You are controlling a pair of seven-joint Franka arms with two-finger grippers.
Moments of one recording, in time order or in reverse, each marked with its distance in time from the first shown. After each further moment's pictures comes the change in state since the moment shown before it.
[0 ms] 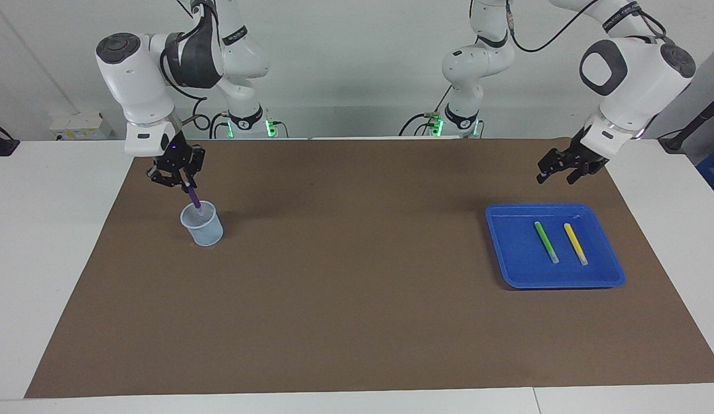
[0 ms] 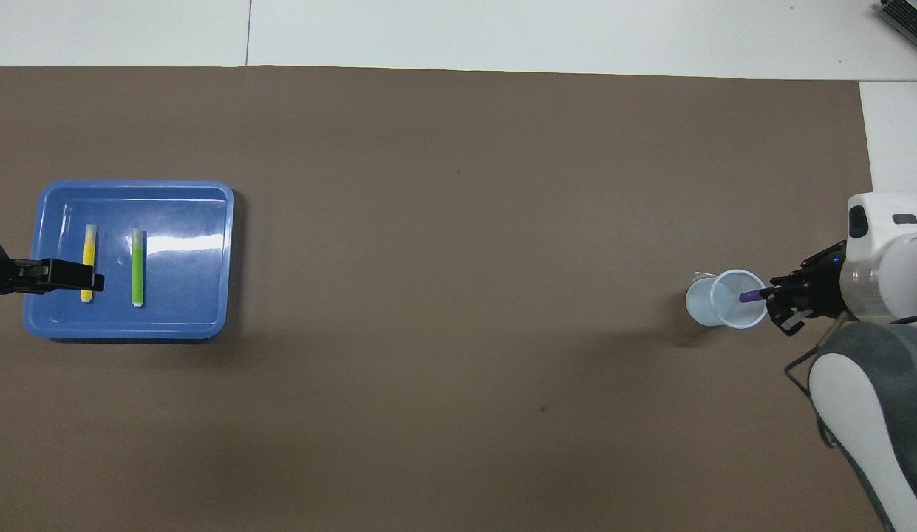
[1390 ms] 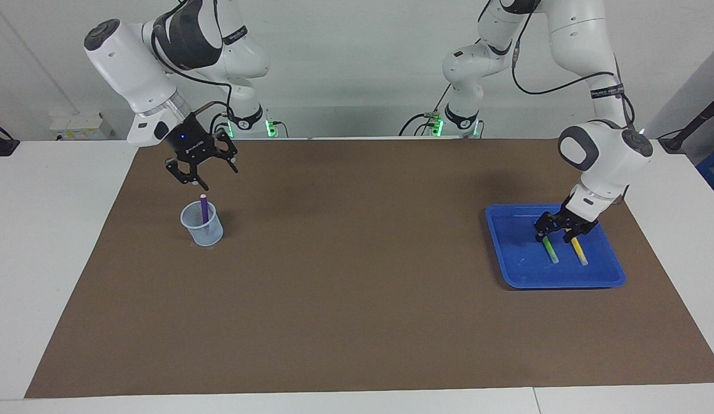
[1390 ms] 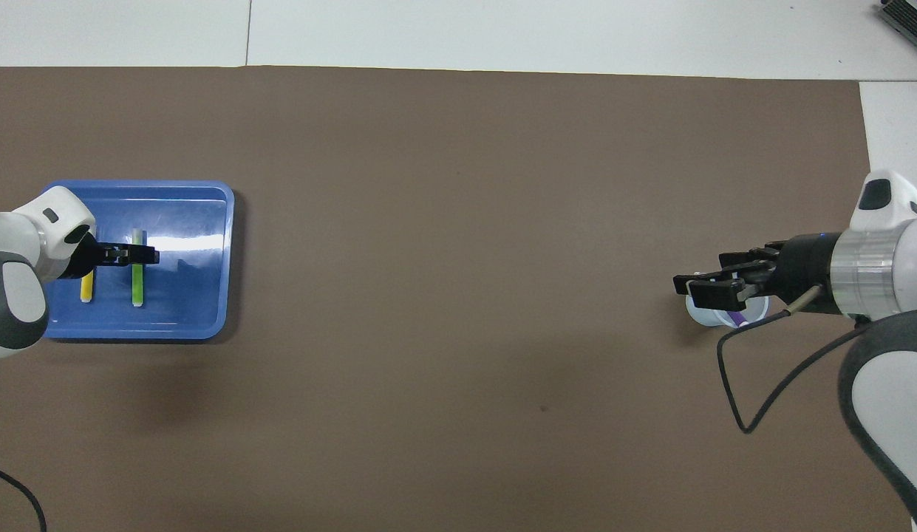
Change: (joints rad) left arm 0.001 0.312 -0.017 -0.092 0.007 0.504 0.061; right arm 0.066 -0.019 0.023 0.097 0.437 -0.053 0.397
